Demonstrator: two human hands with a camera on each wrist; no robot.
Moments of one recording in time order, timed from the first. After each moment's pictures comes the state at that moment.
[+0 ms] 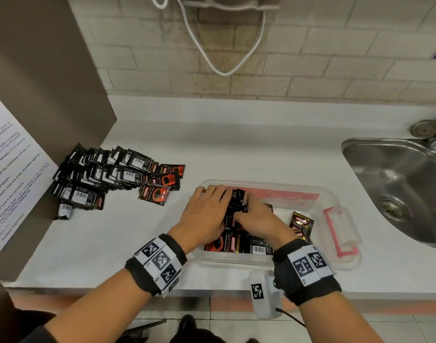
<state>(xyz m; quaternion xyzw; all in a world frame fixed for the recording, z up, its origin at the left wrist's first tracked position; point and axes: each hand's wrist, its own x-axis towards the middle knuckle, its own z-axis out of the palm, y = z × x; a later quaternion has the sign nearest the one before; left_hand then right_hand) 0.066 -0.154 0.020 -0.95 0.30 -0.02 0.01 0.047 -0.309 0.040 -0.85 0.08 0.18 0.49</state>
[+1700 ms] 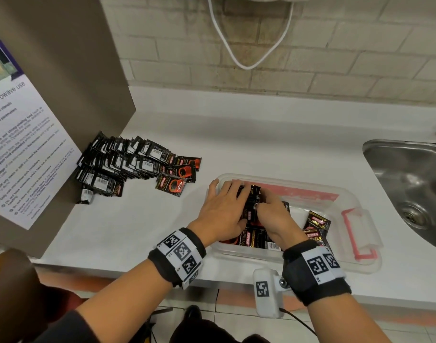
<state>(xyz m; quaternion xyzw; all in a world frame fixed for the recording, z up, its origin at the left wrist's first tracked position) 0.059 -0.155 0.013 -0.96 0.27 0.00 -0.05 0.046 -0.294 0.025 -0.75 0.14 0.11 0.64</state>
